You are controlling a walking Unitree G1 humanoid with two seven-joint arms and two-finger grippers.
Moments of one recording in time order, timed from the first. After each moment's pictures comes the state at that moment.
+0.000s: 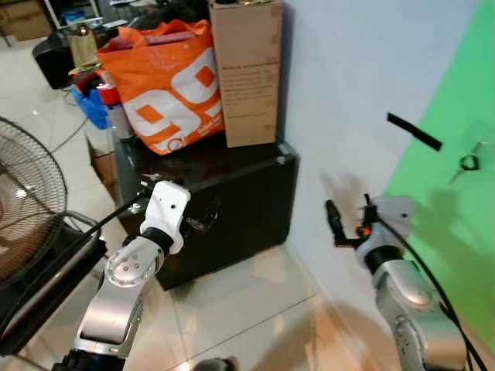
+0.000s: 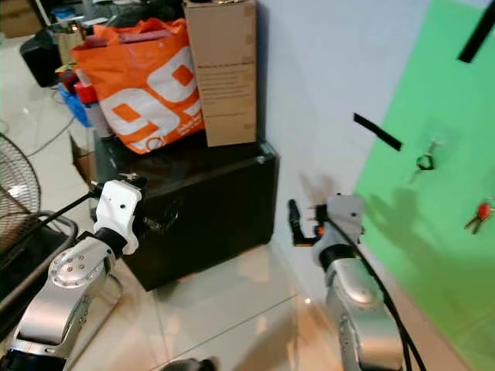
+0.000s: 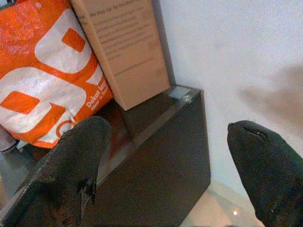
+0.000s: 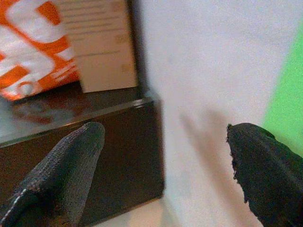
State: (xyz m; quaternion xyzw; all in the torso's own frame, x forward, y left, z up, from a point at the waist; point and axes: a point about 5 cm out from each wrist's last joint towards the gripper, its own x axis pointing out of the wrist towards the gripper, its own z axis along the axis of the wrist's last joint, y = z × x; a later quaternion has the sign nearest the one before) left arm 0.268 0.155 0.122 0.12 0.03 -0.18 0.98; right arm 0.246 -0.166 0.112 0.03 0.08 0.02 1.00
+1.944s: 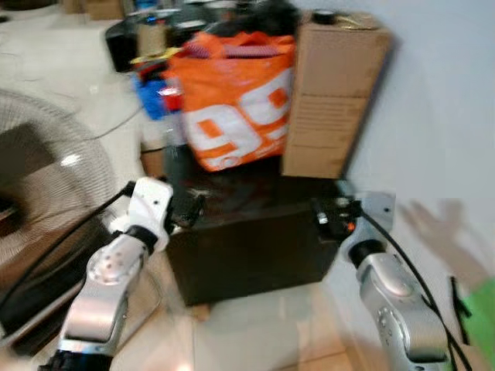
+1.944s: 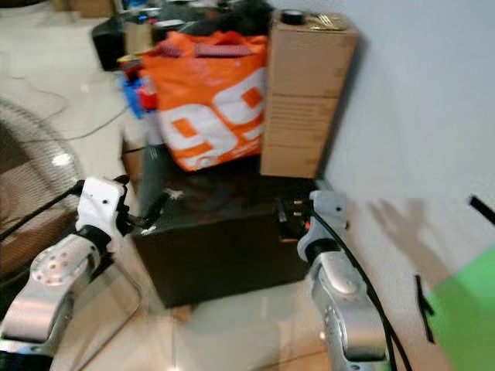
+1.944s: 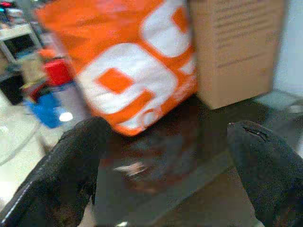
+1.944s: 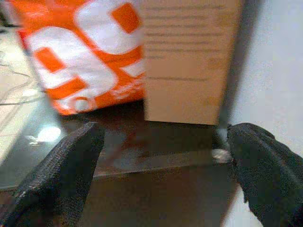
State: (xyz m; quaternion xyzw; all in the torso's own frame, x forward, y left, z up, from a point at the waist) left arm 0.268 0.167 0.123 0.11 0.05 -0.16 0.98; right arm 0.255 -0.154 0.109 0.03 0.09 0.03 1.00
